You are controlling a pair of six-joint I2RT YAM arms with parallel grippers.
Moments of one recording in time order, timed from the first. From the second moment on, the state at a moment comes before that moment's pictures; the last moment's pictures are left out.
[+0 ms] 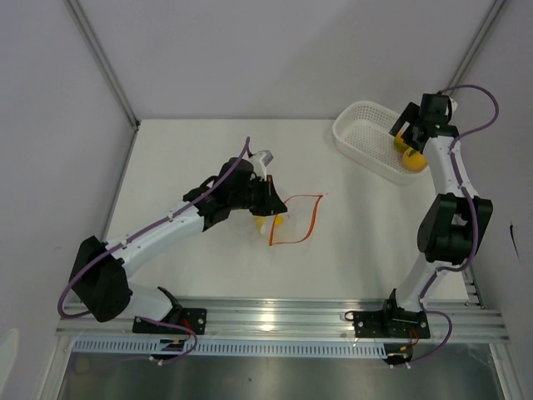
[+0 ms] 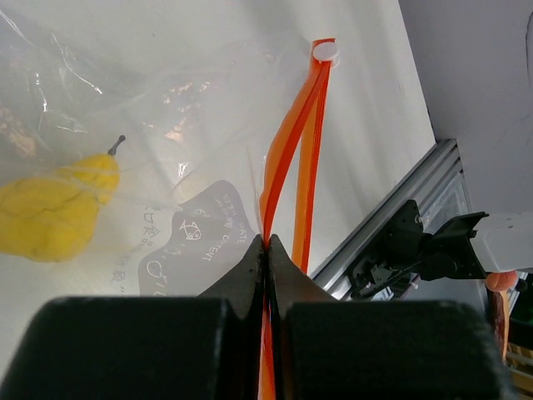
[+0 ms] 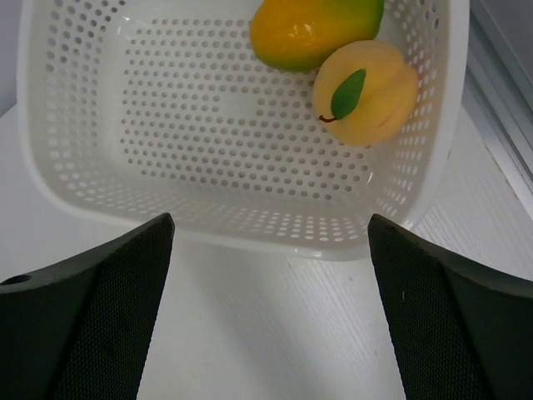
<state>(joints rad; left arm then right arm) -0.71 1.38 1.07 -0.26 0.28 -0.63 -0.13 1.81 1.66 -0.53 0.15 0.41</state>
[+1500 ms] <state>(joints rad) -0.67 1.39 1.01 -0.17 0.28 -0.62 -0.14 2.34 2.07 -0.64 0.54 0.39</state>
